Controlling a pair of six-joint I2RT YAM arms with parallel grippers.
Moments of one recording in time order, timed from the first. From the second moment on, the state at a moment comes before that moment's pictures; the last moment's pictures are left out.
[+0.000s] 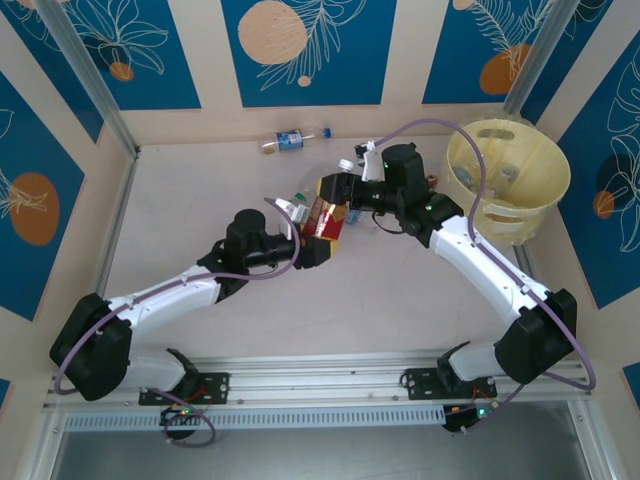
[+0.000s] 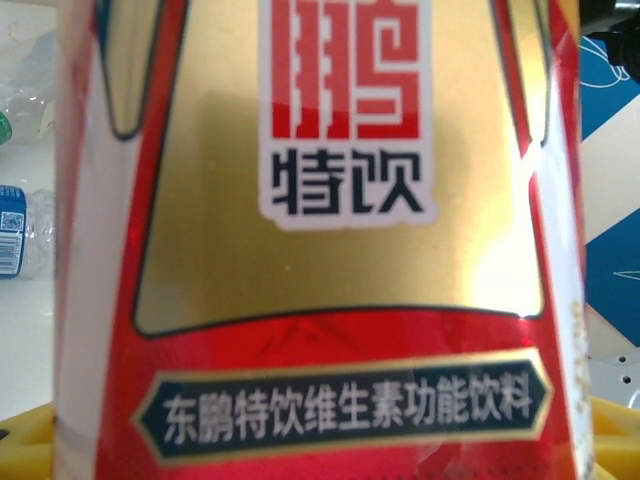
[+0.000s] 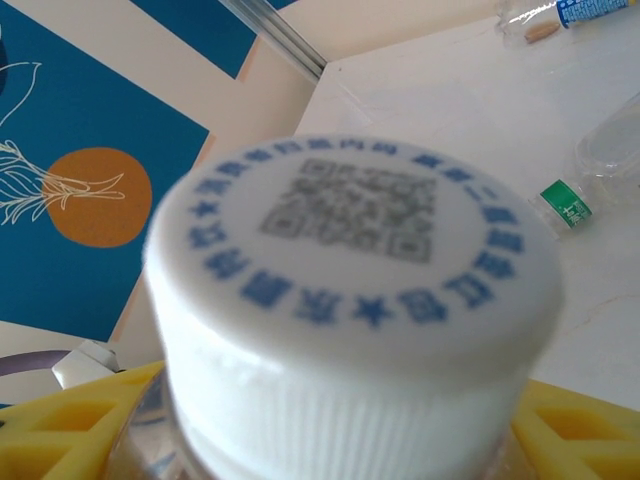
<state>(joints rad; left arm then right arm) -0.71 1.32 0.76 0.35 0.51 -0.48 0.50 1.37 1.26 -0.32 -0.43 0.62</state>
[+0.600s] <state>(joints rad) -0.71 1.30 0.71 0.33 0.18 -0.48 0.36 1.16 1.24 -0.42 -0.21 0.52</state>
